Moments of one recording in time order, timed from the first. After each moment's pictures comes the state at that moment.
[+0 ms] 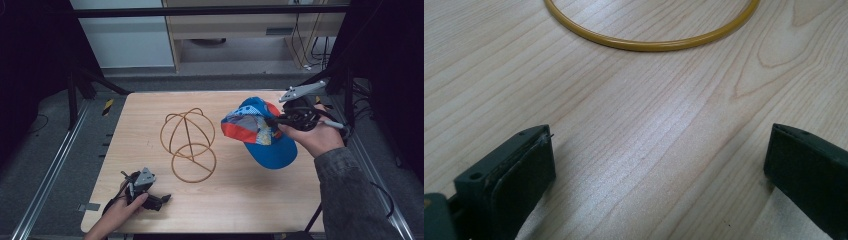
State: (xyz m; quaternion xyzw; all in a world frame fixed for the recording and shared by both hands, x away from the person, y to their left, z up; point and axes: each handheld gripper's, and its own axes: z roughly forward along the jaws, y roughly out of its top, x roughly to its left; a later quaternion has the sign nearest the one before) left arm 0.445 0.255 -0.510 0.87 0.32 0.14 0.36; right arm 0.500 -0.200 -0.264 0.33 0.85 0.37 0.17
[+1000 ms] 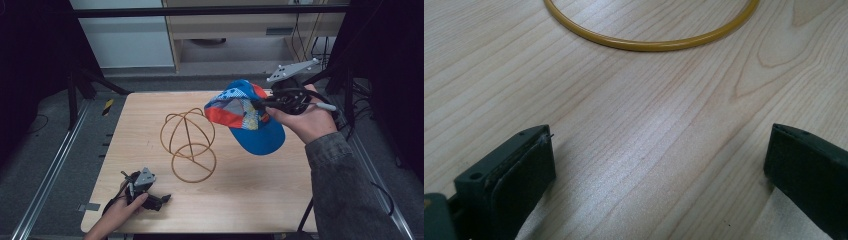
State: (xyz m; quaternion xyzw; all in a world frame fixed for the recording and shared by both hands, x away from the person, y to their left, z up) left arm 0.445 0.255 -0.509 0.87 0.32 0.14 0.36; right arm 0.502 -0.166 -0.213 0.29 0.85 0.40 0.20
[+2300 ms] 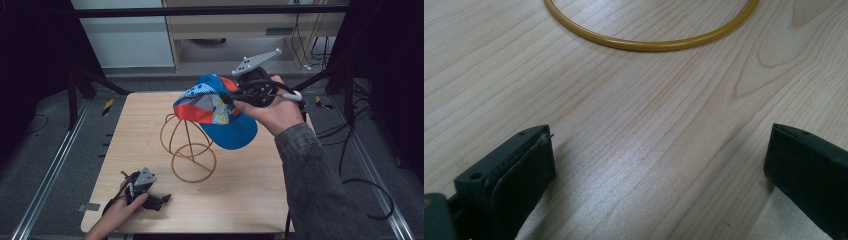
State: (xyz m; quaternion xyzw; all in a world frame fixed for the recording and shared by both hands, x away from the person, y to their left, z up) left arm 0.445 0.255 -0.509 0.87 0.32 0.14 0.36; right arm 0.512 -0.102 -0.200 0.24 0.85 0.43 0.18
